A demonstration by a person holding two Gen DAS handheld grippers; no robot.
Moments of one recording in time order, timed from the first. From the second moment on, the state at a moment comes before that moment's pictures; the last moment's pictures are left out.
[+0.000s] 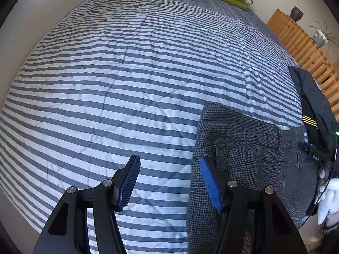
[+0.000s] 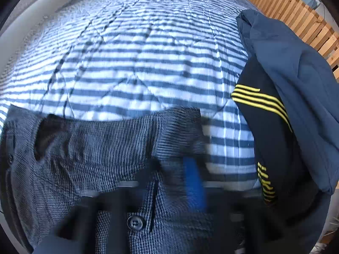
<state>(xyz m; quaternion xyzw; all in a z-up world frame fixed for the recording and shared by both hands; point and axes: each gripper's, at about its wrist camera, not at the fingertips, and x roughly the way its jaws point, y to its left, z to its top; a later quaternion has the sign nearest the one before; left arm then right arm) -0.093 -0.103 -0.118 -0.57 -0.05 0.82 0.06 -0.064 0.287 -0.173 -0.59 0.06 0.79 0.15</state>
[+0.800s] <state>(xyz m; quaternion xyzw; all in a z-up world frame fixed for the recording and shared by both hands) -0.139 0.013 -0.155 -0.61 -0.03 0.79 0.12 0.009 0.345 -0.132 -0.54 0.11 0.82 0.15</state>
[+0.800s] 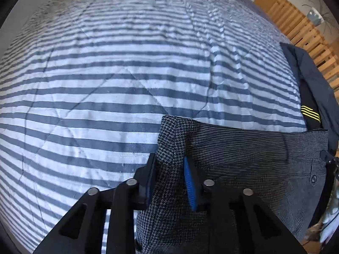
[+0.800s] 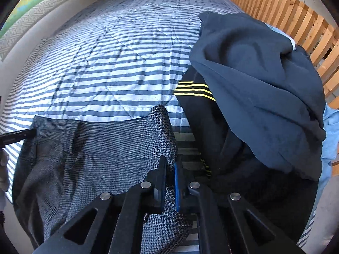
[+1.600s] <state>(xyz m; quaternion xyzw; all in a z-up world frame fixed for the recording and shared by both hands) -0.096 -0.061 0.285 -0.27 -0.04 0.95 0.14 -0.009 0.278 0.212 -0.21 0.01 0.97 0.14</state>
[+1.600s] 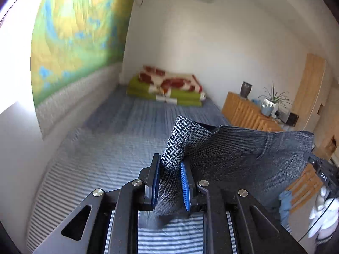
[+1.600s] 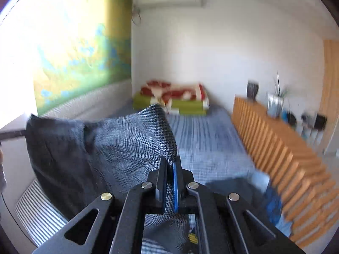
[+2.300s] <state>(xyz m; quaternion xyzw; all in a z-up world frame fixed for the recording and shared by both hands) 0.005 -0.064 -0.094 -0.53 0.10 0.83 0.13 0.061 0.253 -0.151 -0.49 0.13 0.86 0.07</state>
